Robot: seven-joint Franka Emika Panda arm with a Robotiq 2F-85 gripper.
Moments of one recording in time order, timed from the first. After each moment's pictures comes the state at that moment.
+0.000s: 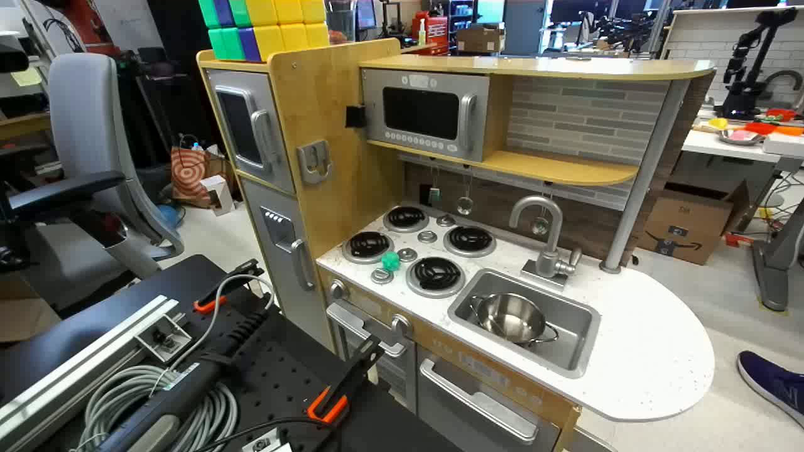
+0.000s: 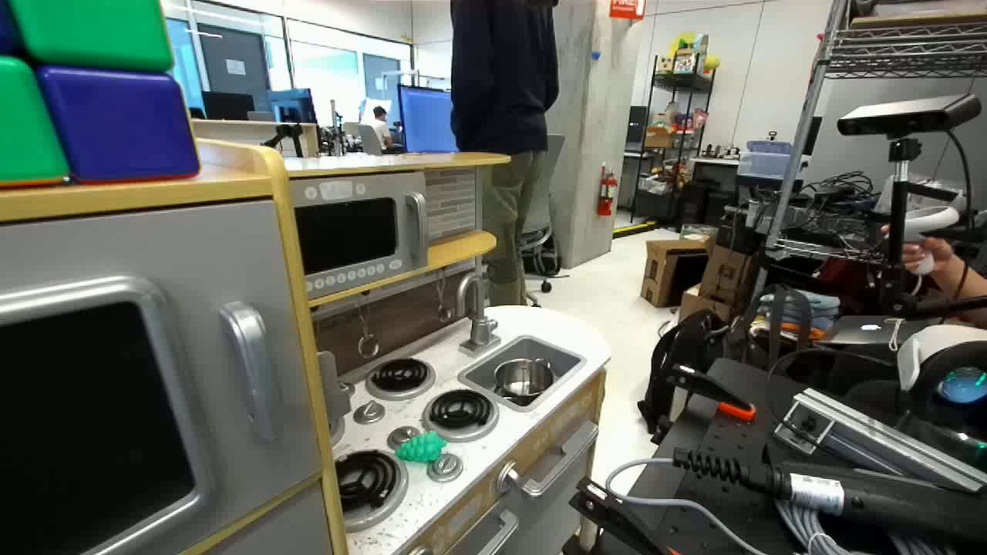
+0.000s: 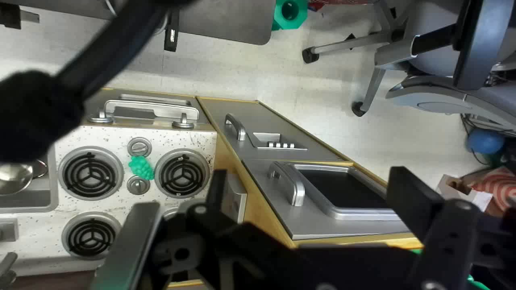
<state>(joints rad) 0.21 -0.37 0.10 -2.21 0.31 1.86 0.01</state>
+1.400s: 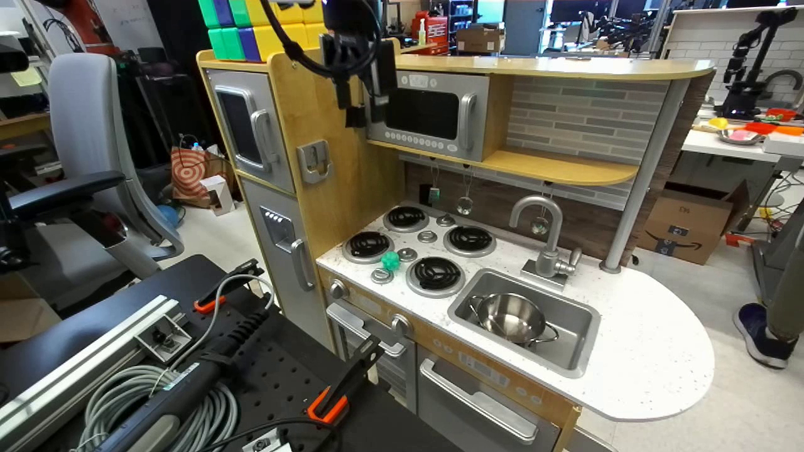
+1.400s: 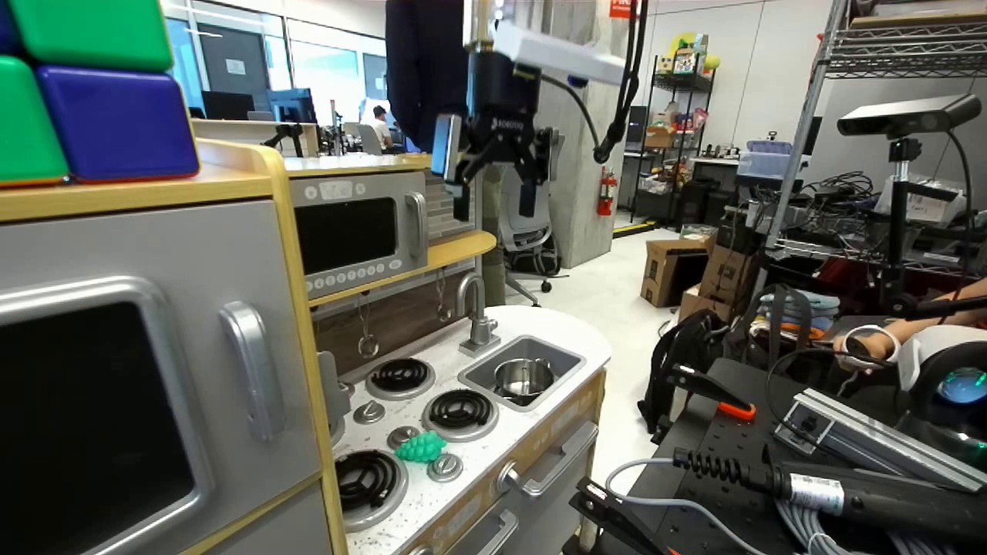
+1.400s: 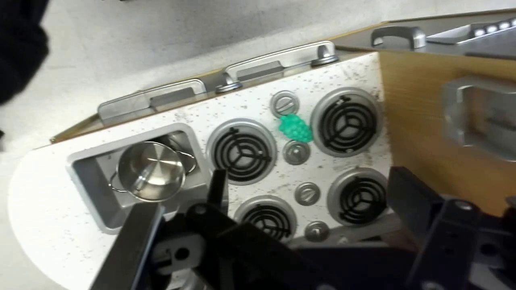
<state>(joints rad) 0.04 0.10 0.05 -2.16 0.02 2.28 0.28</state>
